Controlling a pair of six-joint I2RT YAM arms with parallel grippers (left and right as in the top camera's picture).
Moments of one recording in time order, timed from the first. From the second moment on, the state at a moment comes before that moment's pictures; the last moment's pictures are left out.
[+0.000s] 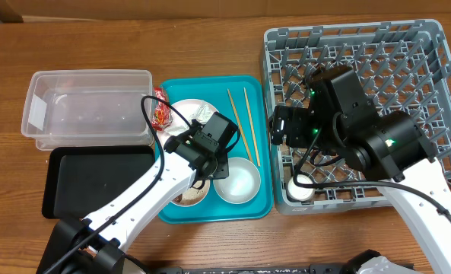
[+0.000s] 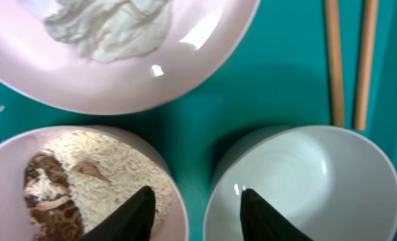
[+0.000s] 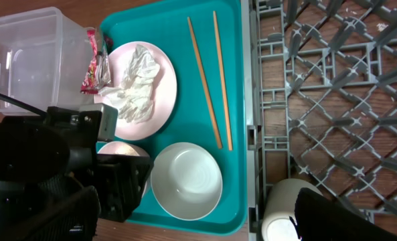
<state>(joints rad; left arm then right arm) -0.61 1.55 1.03 -0.81 -0.09 -0.68 0.50 1.34 1.53 -1.19 -0.07 0.57</state>
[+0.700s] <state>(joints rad) -0.59 1.69 1.05 -0.81 -0.07 -0.78 0.50 1.34 1.53 -1.22 -0.07 0.57</state>
